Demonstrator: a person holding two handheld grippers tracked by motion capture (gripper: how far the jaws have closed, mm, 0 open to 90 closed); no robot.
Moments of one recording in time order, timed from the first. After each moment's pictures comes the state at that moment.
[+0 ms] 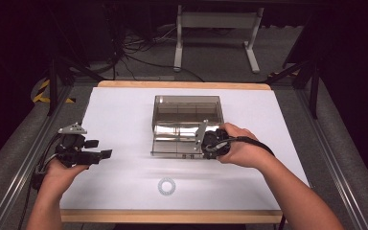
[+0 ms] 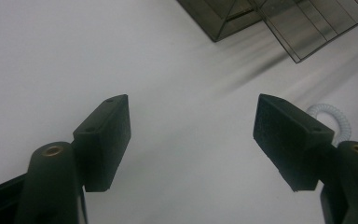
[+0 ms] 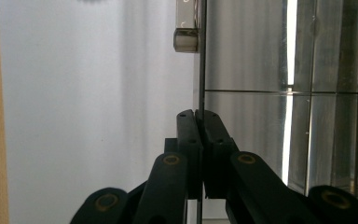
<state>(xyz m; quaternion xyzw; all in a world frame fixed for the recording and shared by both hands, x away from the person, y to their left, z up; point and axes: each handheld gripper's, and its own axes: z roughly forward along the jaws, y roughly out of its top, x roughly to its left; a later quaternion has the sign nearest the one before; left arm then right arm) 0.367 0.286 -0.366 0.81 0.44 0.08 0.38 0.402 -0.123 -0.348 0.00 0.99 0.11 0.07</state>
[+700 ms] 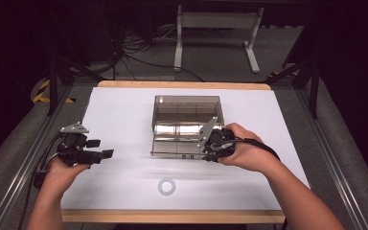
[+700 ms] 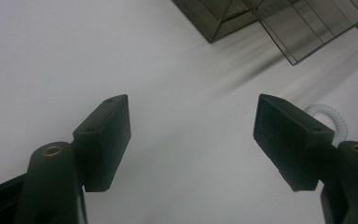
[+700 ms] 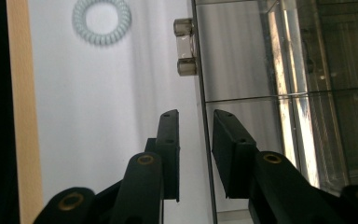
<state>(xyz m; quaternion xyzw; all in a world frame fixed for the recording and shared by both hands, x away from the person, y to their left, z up) 0.371 0.283 -0.365 0.81 0.43 0.07 0.38 0.388 -0.134 -0.330 0.06 0.98 0.17 0.08</state>
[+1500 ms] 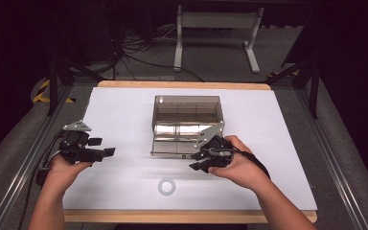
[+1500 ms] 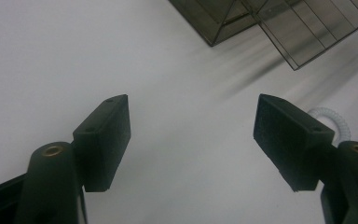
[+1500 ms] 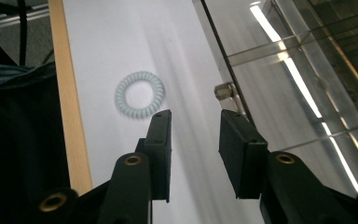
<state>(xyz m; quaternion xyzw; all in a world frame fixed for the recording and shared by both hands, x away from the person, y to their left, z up) 0.376 0.279 -0.364 0.82 0.43 0.07 0.38 0.361 -0.123 -0.339 0.15 0.94 0.30 0.04</state>
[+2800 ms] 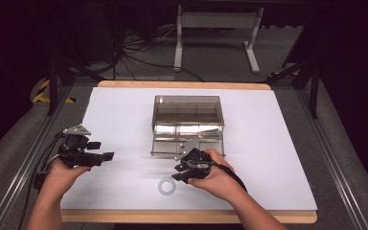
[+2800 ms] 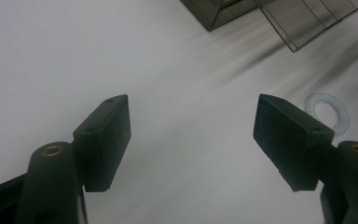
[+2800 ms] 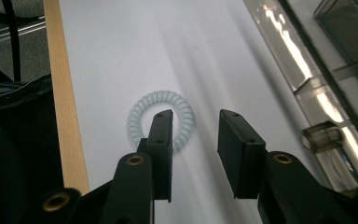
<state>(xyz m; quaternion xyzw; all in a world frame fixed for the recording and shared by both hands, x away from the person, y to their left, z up) 0.366 0.280 -0.367 0.82 0.43 0.07 0.36 0.355 -0.076 -0.388 0.17 0.94 0.31 0.03</state>
